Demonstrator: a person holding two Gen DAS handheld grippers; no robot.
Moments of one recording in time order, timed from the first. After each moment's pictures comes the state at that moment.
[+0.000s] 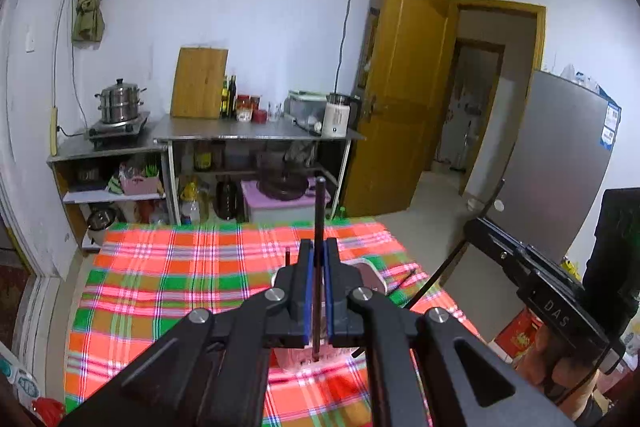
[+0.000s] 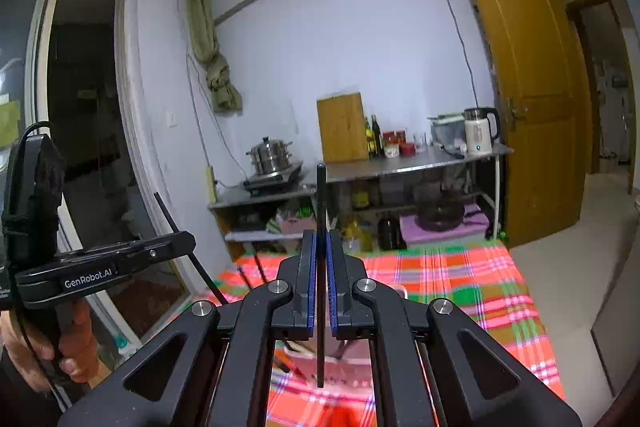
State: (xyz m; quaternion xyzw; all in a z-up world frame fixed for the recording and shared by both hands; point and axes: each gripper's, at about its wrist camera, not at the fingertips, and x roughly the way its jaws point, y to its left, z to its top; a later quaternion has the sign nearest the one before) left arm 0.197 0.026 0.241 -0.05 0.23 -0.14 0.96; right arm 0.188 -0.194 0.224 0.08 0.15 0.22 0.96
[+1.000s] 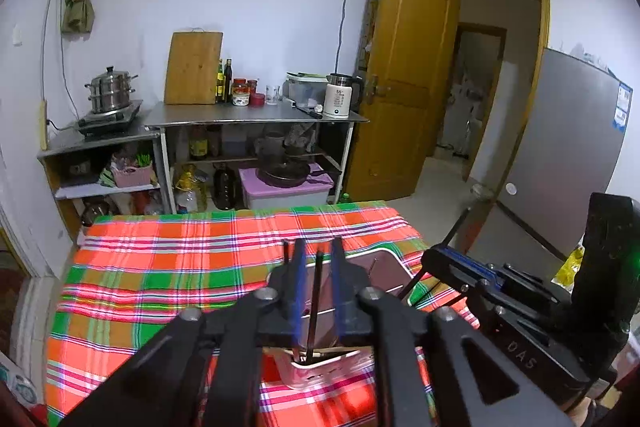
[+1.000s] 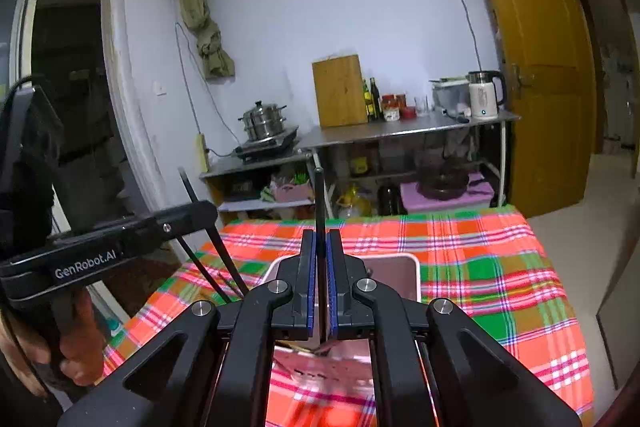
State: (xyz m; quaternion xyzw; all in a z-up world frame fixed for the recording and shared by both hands) left arm 0.244 0.007 0.186 -0.04 0.26 -0.15 0.96; right arm 0.237 -0.173 0.160 0.07 0.21 0.22 0.95
